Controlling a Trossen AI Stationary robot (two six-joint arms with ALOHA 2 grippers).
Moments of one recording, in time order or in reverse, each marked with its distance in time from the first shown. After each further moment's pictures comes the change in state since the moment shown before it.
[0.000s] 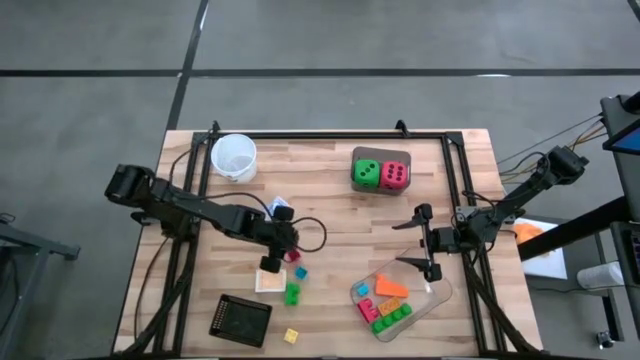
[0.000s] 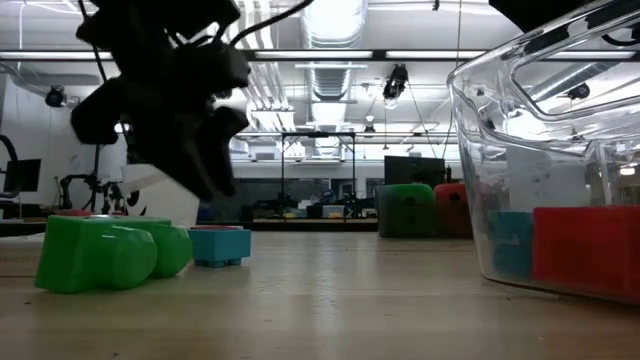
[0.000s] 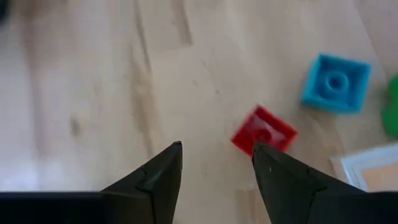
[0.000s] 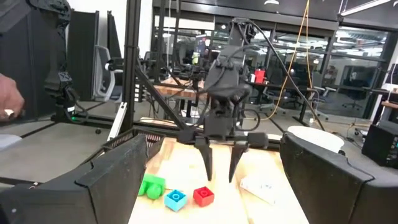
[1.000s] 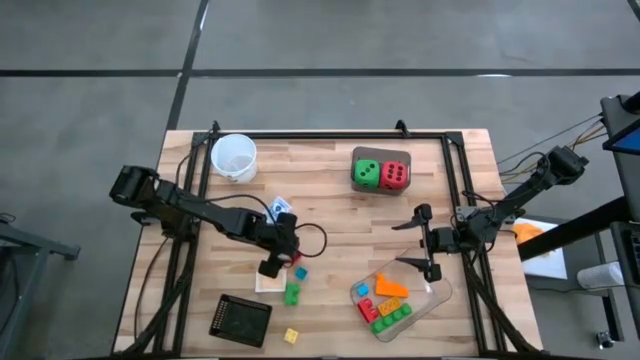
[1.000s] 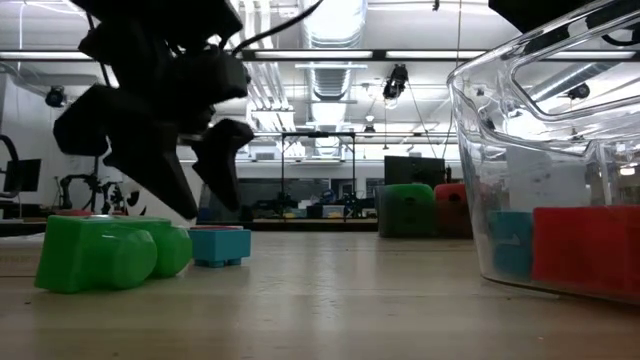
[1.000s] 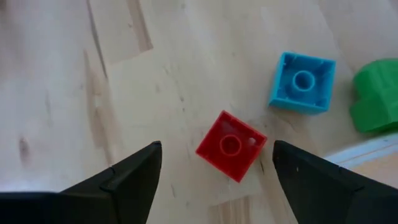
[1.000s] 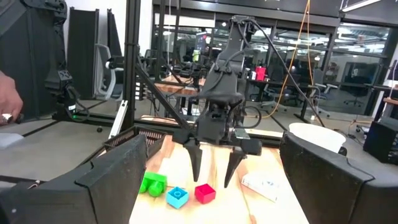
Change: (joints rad) left arm -0.005 0.045 -0.025 0.076 0.098 0.037; right arm 0.000 0.002 0.000 -0.010 0.000 0.014
